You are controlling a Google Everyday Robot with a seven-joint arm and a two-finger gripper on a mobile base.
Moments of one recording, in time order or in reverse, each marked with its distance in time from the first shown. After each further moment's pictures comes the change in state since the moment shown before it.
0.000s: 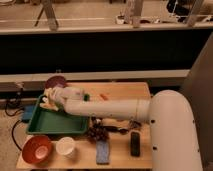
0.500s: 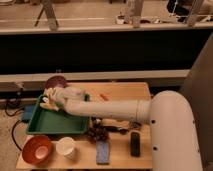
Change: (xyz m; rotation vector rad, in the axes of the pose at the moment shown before) arm 0.001 0.002 0.000 0.006 0.005 0.006
